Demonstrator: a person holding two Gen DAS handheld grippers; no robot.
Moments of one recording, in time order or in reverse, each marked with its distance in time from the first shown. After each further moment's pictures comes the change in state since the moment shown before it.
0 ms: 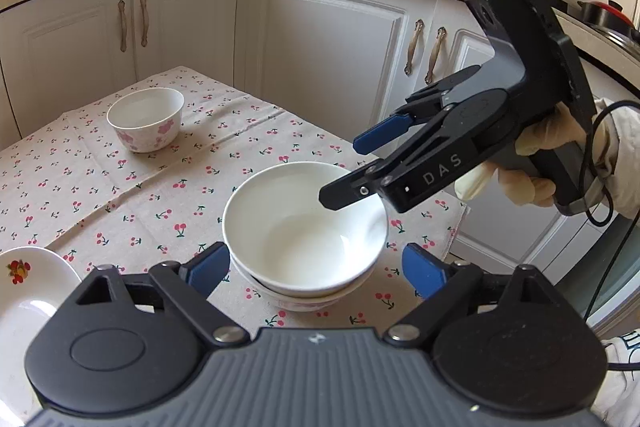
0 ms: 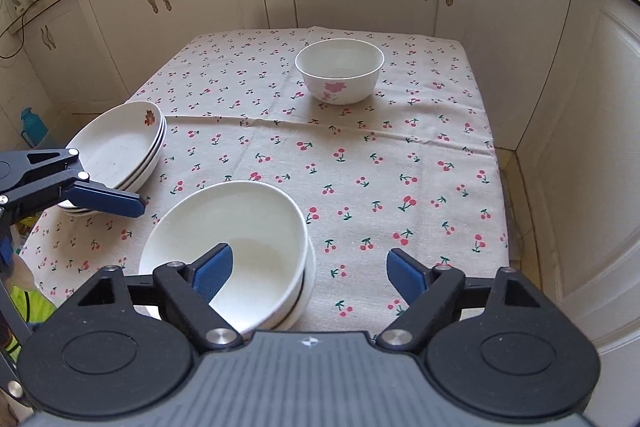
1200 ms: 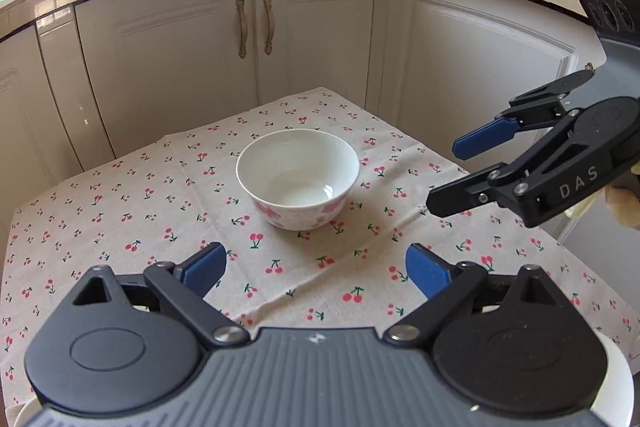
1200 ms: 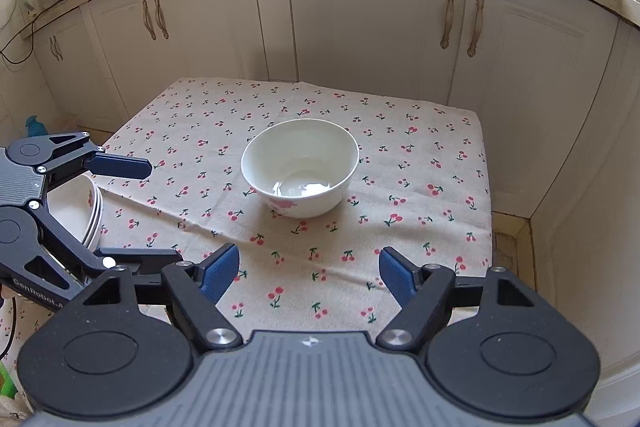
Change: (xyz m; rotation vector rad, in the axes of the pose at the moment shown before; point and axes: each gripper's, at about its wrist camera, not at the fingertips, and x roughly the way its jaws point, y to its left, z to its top) left arm 0.096 0.113 0.081 -0.123 -0.021 0.332; right arm 0.090 -0.068 0.121 -0.085 -0.040 0.083
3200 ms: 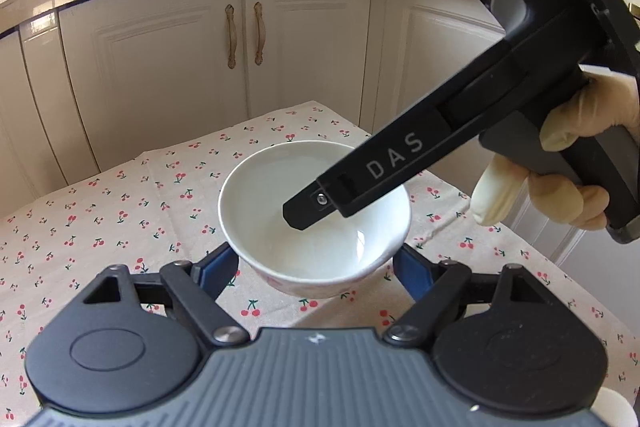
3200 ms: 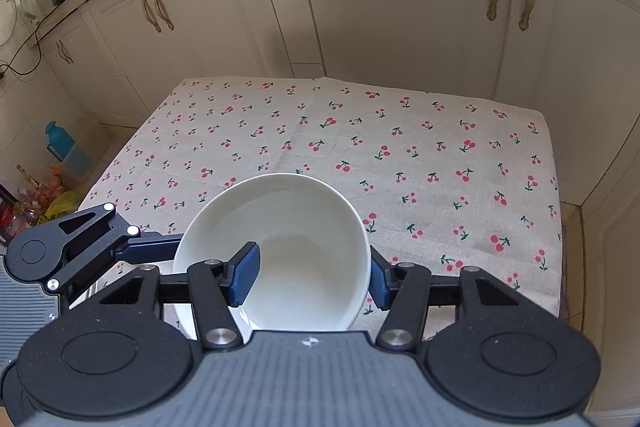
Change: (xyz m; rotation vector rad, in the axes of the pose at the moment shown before) left arm 0.016 -0.013 0.013 -0.001 -0.034 -0.028; right arm 0.065 -0.002 0.060 0.057 0.108 0.130
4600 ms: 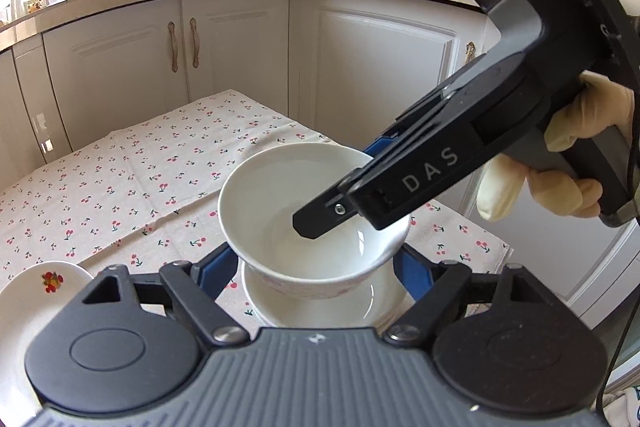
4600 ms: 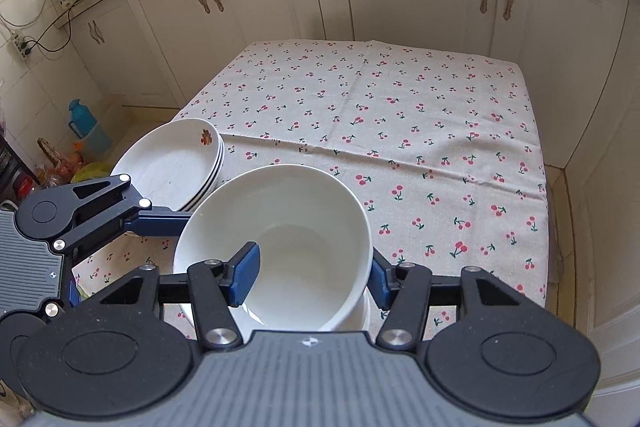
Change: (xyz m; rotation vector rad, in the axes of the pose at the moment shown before) left arm -0.144 -0.084 -0.078 0.079 -0.005 -0.124; right arm -0.126 0.109 -0.149 -0.013 -0.020 -0.031
